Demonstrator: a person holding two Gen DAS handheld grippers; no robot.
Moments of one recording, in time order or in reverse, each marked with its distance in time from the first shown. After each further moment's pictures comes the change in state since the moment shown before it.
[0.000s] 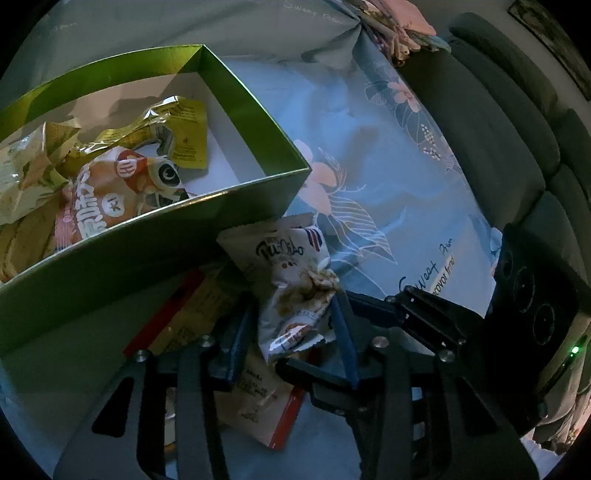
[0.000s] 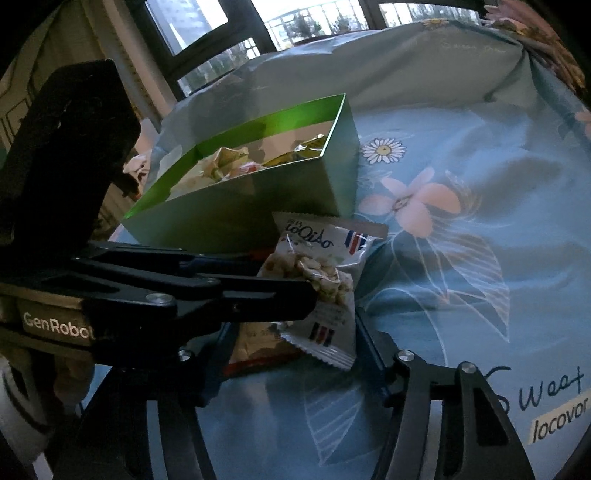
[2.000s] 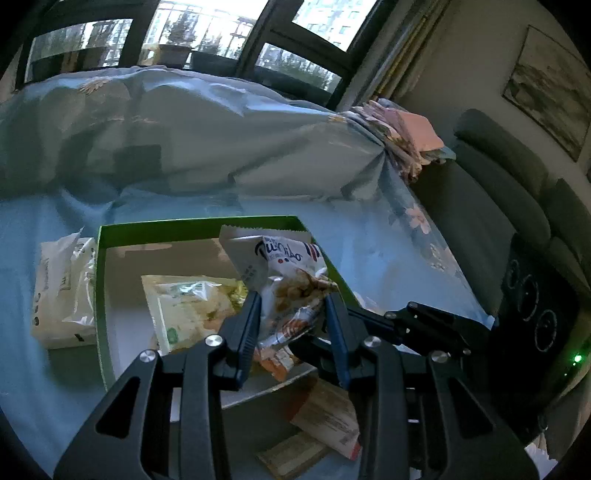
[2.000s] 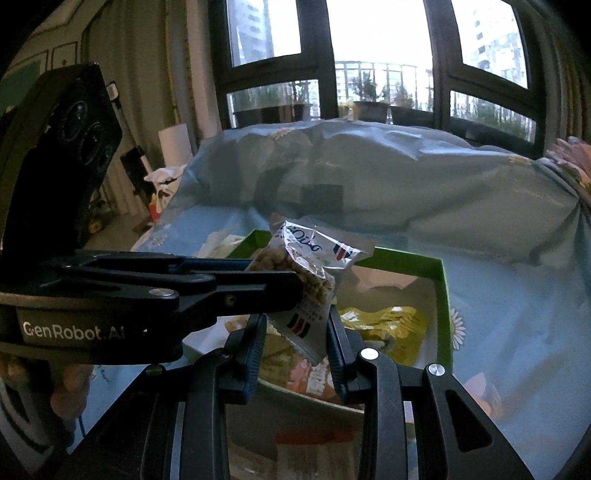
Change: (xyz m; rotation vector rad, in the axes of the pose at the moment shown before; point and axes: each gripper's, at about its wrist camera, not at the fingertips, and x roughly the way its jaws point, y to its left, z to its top) left arm -0.132 0.071 0.035 -0.058 -0.394 0.048; right arm 0.007 0.122 0.111 -0.298 -0.148 -0.076
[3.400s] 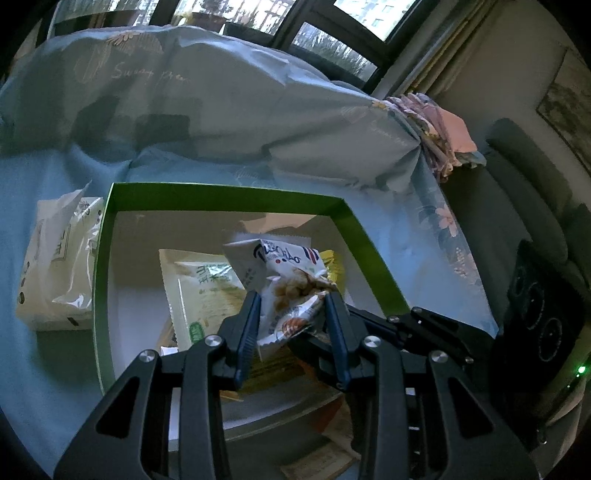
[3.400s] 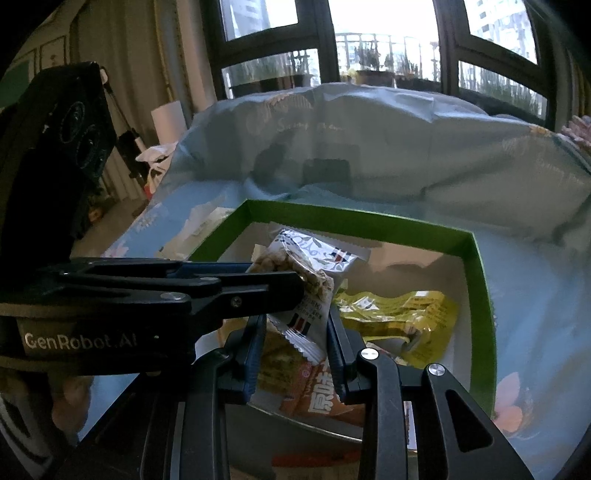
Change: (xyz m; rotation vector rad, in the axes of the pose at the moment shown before) left arm 0.030 0.036 -0.005 -0.109 0.070 0.051; right arm 0.055 -0.003 -0.003 0.031 0.104 0.024
